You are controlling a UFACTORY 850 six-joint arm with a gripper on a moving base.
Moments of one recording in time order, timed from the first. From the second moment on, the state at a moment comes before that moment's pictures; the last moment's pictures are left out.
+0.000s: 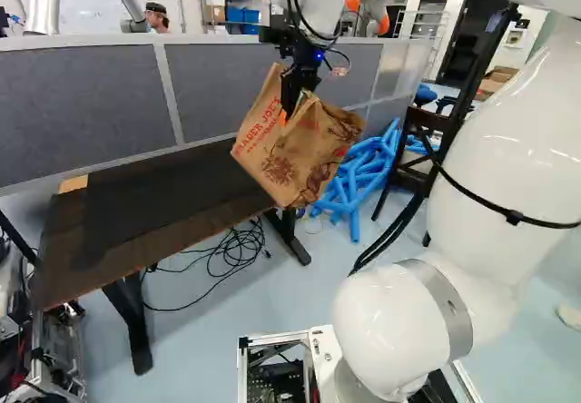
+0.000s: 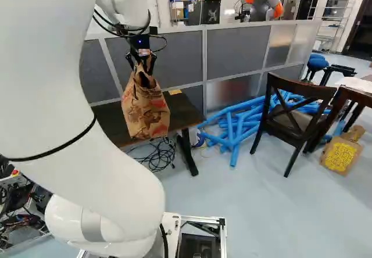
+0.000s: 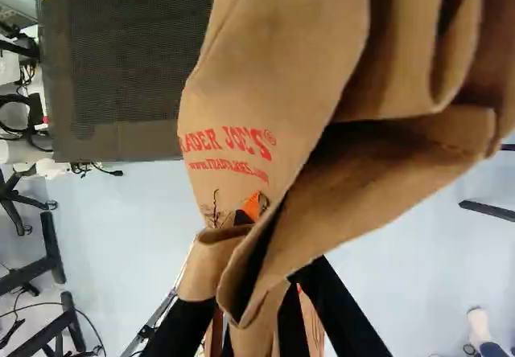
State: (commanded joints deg) arm 6.9 -0.1 -69.5 11.9 -58.9 -23.5
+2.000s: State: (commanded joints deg) arm 5.1 -25.9 -94.1 6.3 -57.5 -23.5
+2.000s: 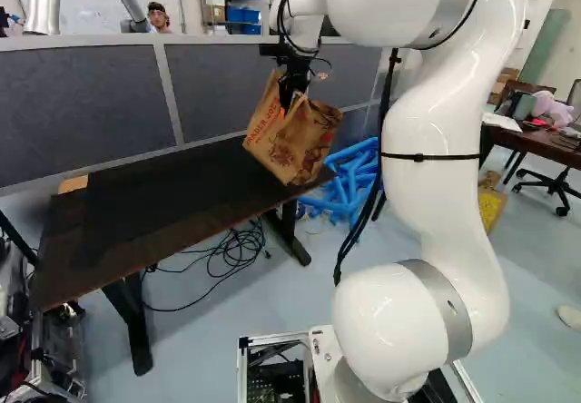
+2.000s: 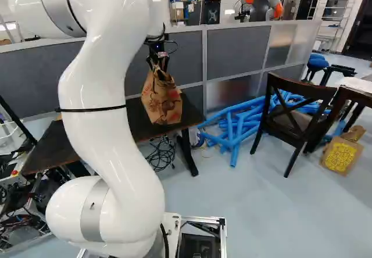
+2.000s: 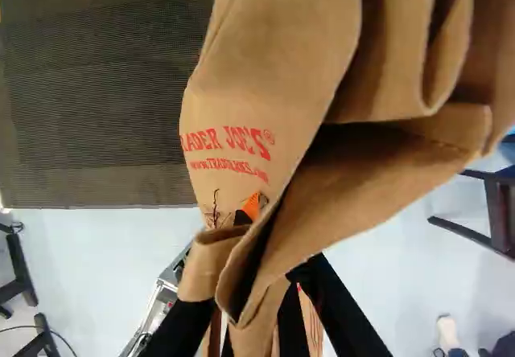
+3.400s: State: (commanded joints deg) arm 4.5 -45.8 -110.5 2.1 -57.2 -23.5
